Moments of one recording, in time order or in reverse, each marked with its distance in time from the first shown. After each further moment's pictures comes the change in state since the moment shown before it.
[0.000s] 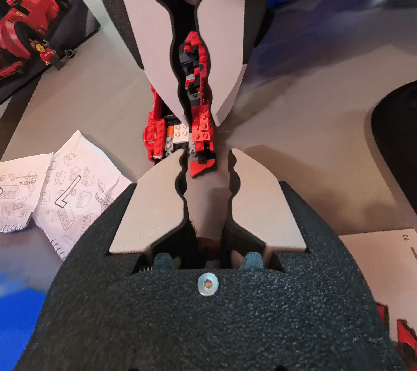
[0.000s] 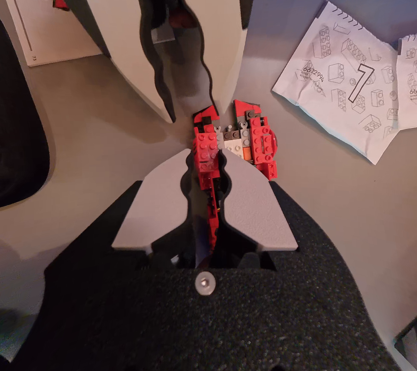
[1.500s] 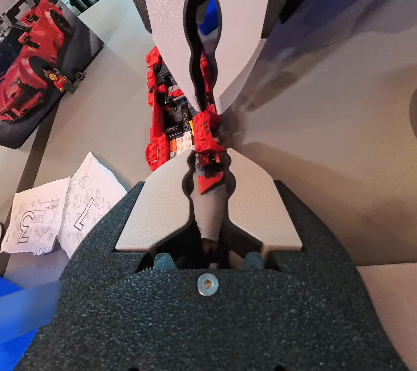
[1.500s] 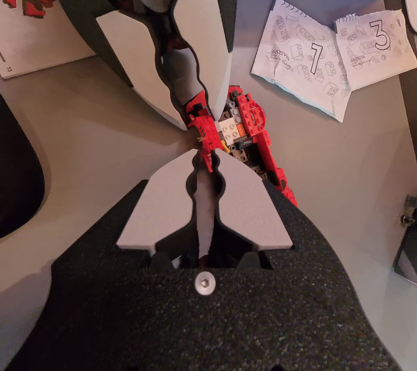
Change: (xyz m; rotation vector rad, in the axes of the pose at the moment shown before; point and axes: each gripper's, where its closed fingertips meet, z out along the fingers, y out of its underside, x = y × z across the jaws) left arm 0.000 -0.001 0.021 -0.029 -0.070 0.172; right arm -0.009 0.010 -0.016 0.068 0.263 0.096
